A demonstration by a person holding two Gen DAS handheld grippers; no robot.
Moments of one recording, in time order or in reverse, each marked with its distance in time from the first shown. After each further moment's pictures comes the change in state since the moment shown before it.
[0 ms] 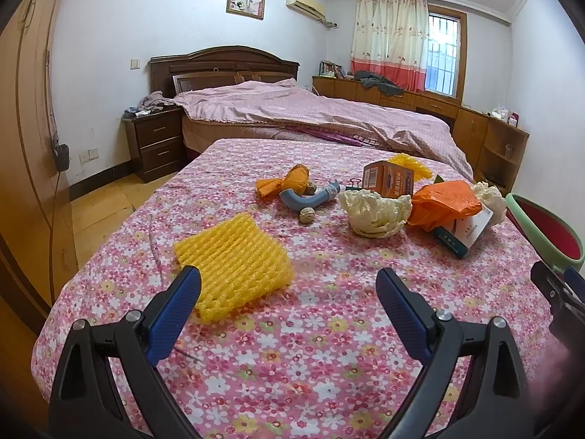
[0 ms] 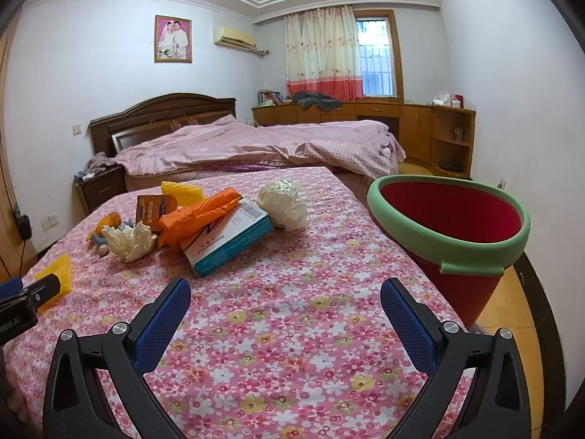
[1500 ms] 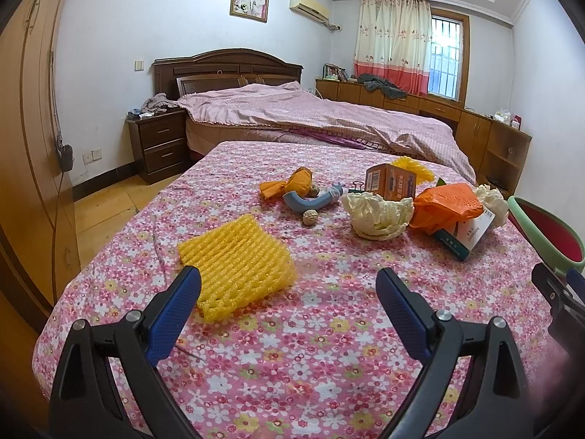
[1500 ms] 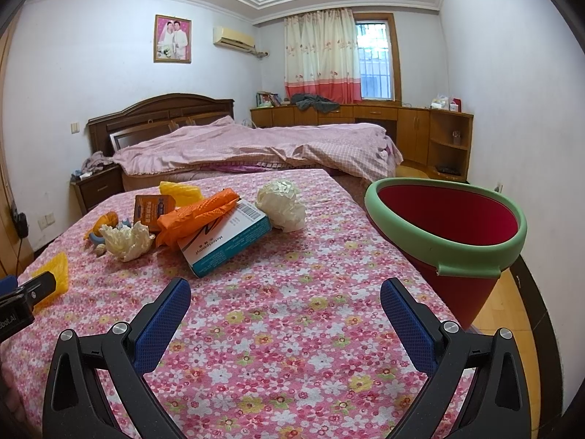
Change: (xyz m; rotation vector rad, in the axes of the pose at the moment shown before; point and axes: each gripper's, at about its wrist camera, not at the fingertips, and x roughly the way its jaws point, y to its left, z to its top) left arm -0.001 0.003 0.002 -0.008 -0.002 0.003; right arm 0.000 0.004 -0.001 -0.013 -0.004 -0.017
